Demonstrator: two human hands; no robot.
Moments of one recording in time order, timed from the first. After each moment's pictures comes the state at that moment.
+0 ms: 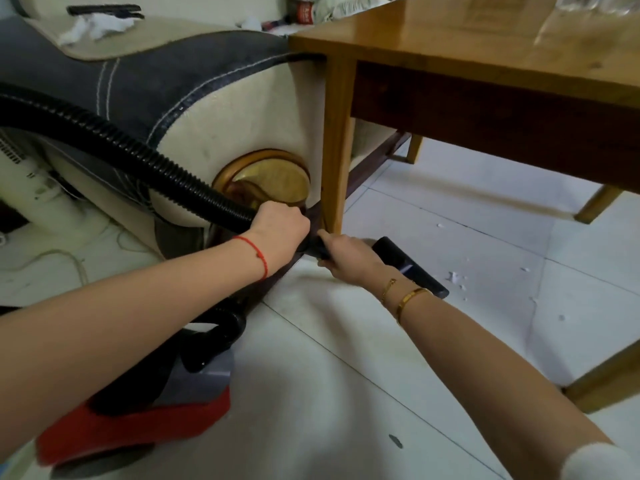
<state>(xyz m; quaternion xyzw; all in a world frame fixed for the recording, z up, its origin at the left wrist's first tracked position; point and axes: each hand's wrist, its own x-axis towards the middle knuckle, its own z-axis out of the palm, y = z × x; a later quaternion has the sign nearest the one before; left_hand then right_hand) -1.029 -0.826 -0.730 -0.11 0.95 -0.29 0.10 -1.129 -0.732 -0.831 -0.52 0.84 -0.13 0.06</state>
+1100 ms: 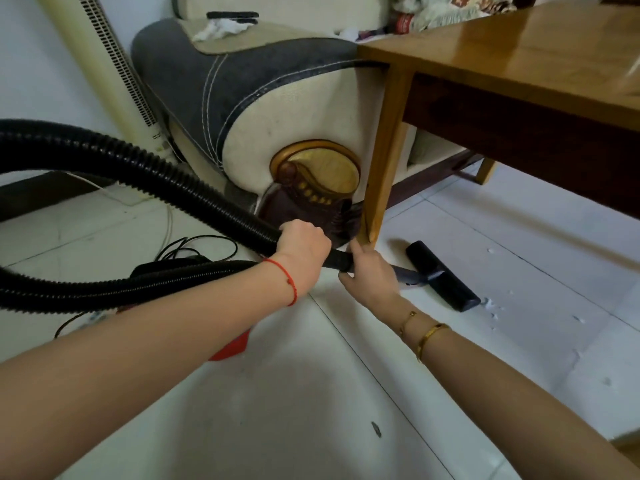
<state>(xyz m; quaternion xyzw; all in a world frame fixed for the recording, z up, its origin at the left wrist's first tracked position) -0.977 -0.741 -0.730 -0.25 0.92 -0.27 0.15 -1.093 -0.685 -0.854 -0.51 0.83 -0.21 0.02</state>
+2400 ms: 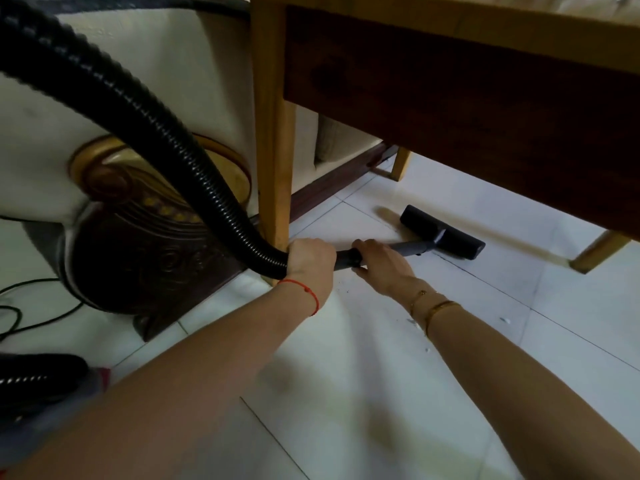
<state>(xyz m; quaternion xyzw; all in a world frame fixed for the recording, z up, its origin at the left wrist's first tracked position) -1.207 -0.738 -0.857 -0.24 0.95 -0.16 0.10 -1.332 -0.648 -0.920 -0.47 0.88 -0.09 0.03</state>
